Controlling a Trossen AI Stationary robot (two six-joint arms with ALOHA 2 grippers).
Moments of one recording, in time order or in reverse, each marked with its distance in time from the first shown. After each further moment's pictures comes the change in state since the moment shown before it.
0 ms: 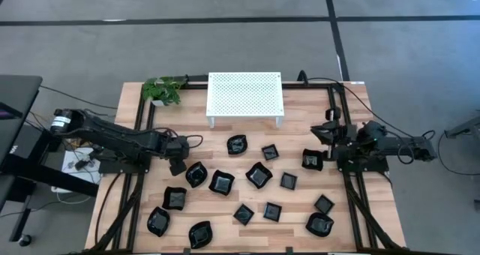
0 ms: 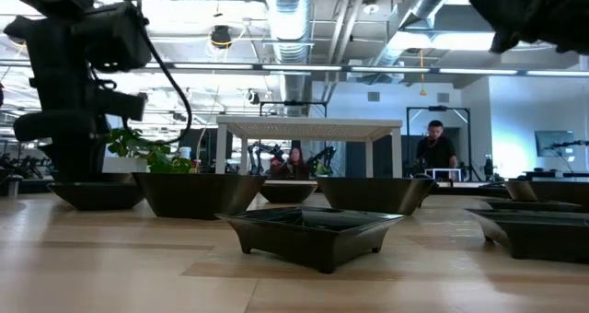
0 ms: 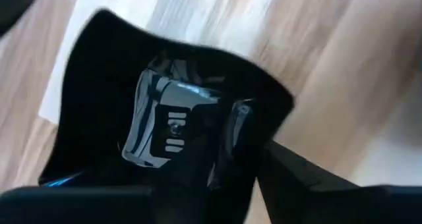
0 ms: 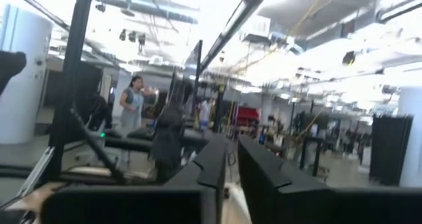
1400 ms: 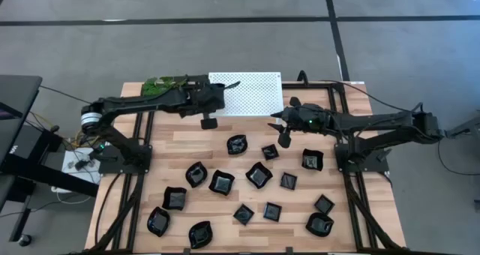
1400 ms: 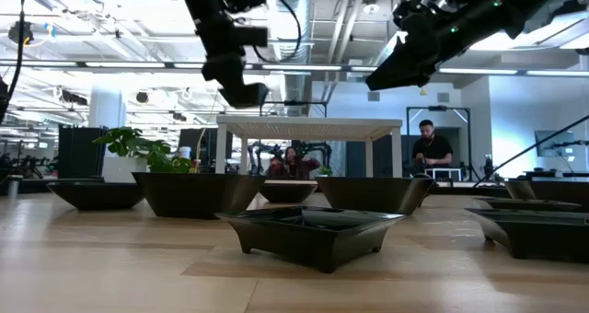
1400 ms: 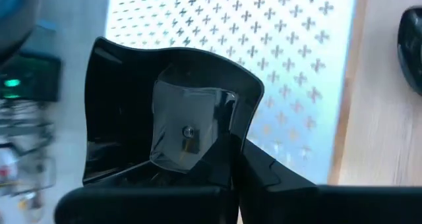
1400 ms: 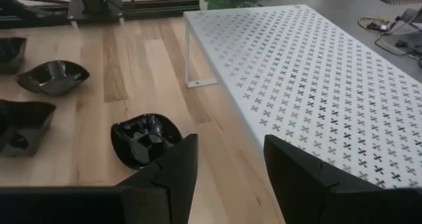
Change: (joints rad) left arm 0.398 0.369 0.811 -0.036 -0.173 0.882; right arm -0.164 1.087 0.574 -0.322 0.101 0.208
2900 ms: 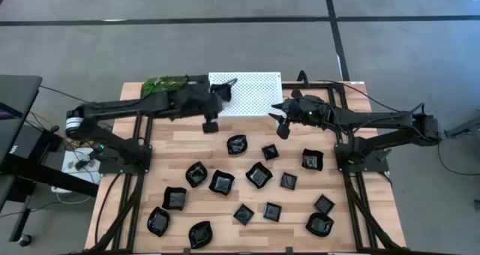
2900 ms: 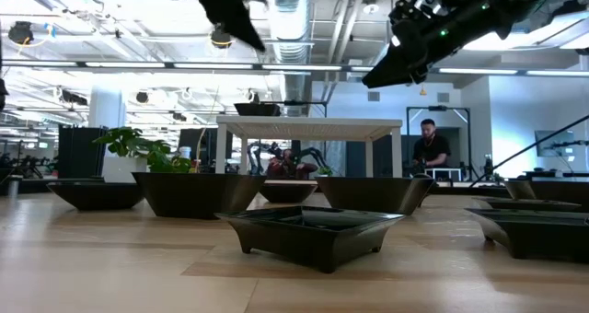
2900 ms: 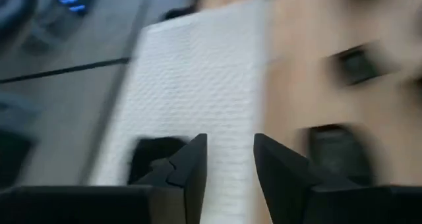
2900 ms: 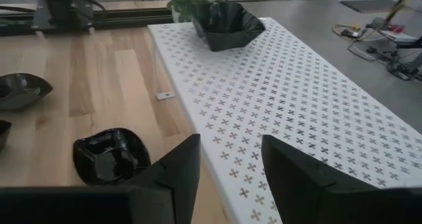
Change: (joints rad) left arm -0.146 -0.214 -0.035 0.147 0.141 -0.071; right arm -0.092 0.005 0.027 0.010 -0.025 -0.051
